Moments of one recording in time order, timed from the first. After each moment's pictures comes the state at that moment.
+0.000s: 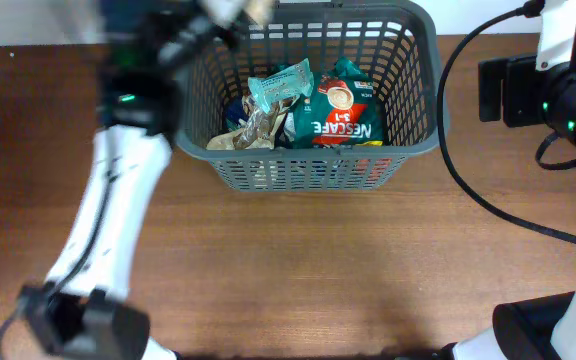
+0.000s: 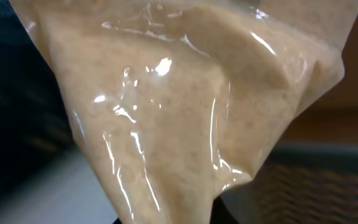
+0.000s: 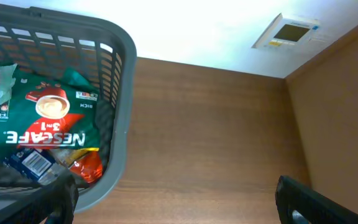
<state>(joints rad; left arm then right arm) -0.23 1.75 1.70 0.05 0.70 0.36 0.14 1.71 2.66 -1.67 0.27 -0.08</state>
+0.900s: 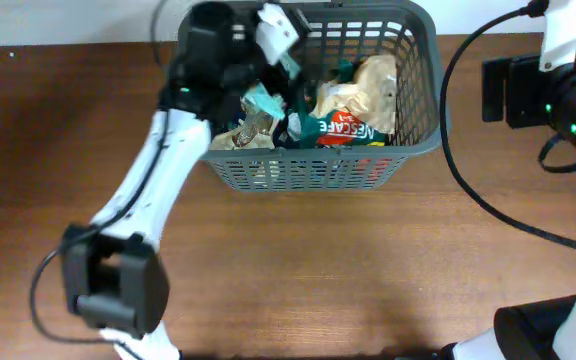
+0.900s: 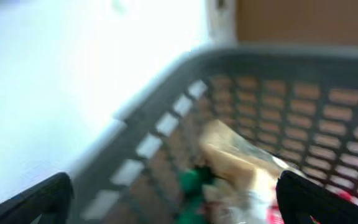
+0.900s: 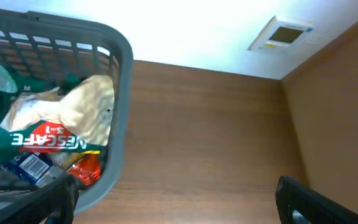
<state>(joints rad) -0.26 1.85 1.68 -0.09 0.65 0.43 0.14 1.68 2.66 -1.67 0.29 -0.08</state>
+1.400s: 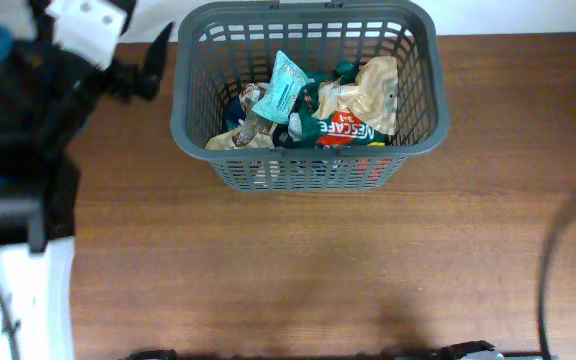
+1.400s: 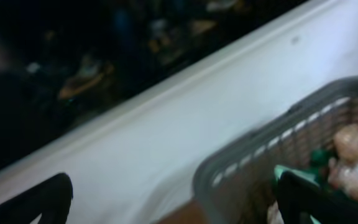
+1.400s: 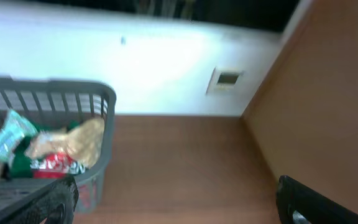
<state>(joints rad) 0.07 1.29 1.71 -0.55 0.35 0.43 0.14 1.24 2.63 -1.69 0.34 -0.07</state>
